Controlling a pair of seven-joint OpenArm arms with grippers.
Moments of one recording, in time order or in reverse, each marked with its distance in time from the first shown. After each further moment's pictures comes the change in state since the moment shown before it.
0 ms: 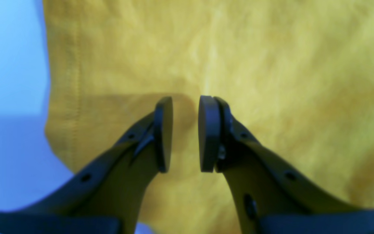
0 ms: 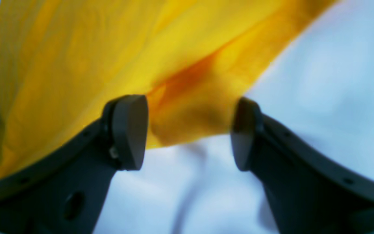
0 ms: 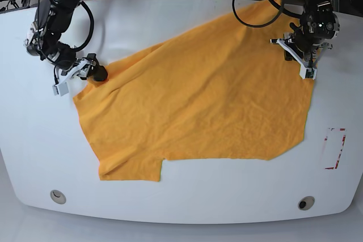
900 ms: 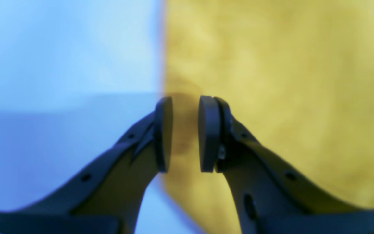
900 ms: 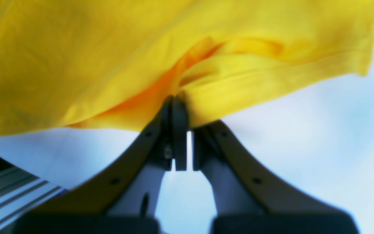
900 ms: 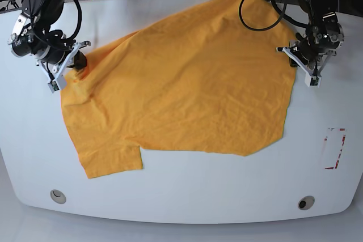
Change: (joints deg) left arm -5.5 -3.0 0.0 -7.0 -0.2 0.0 -0.3; right arm -8.1 3.5 -3.2 25.9 -1.6 -0.3 -13.7
